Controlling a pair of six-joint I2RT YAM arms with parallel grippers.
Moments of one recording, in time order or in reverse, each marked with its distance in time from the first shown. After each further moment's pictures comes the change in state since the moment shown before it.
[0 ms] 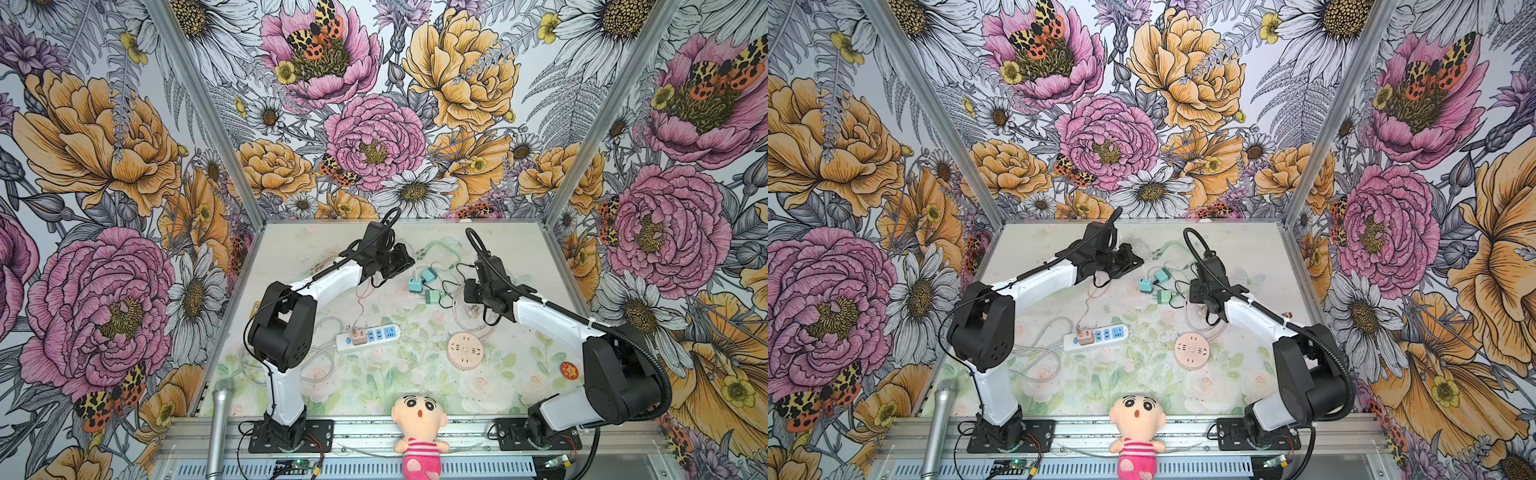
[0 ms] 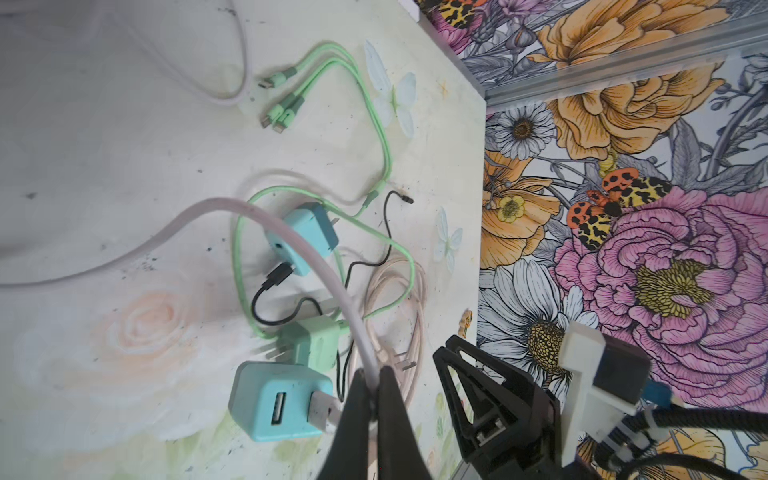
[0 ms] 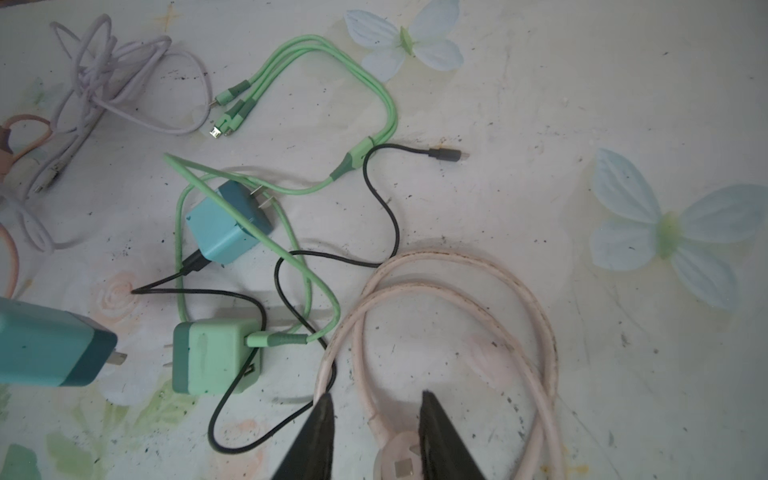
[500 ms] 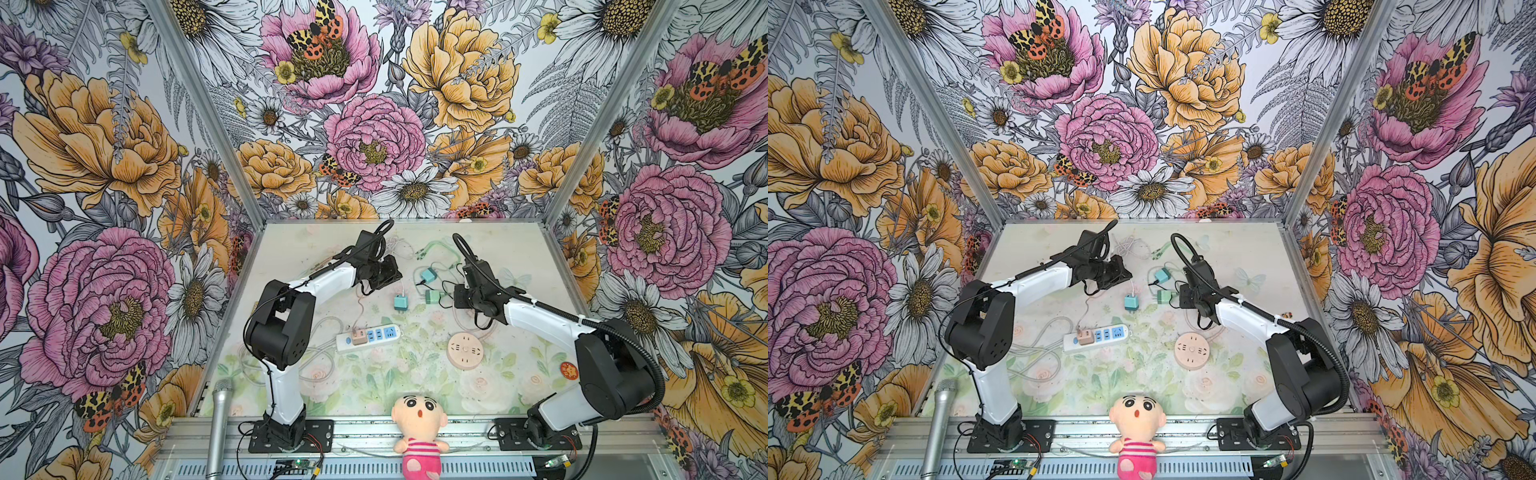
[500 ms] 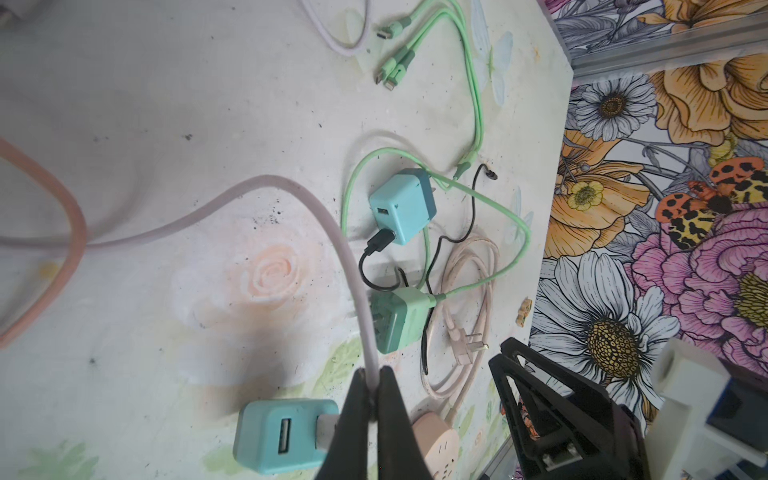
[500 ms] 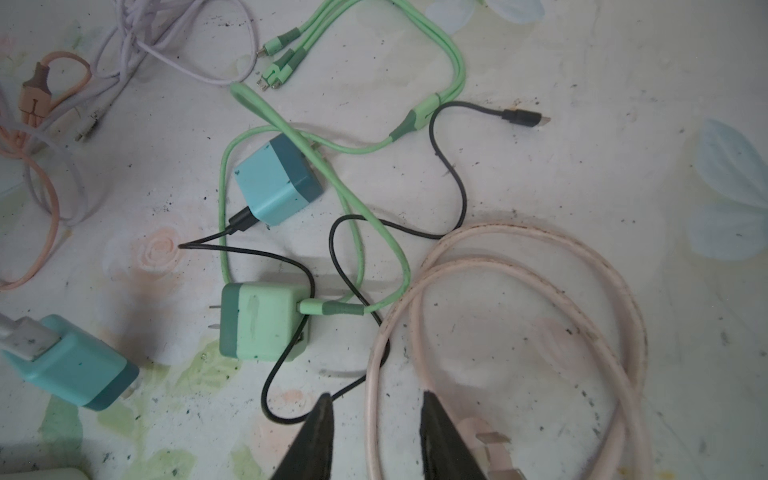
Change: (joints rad) left arm 0.044 0.042 -0.034 -0.094 0.010 0.078; right arm 0.076 0.045 0.005 0.000 -0.023 0.031
